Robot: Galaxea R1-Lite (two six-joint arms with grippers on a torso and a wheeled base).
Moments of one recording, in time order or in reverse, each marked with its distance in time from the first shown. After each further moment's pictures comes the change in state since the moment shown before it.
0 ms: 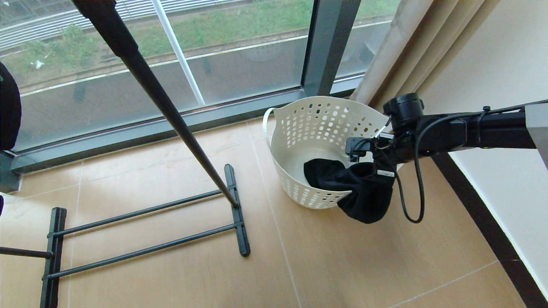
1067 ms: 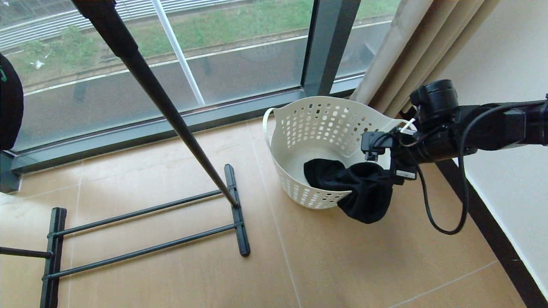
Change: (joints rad) left arm 0.000 0.000 0.000 0.000 0.000 0.000; right arm 0.003 -0.202 0.194 -0.004 0.067 0.004
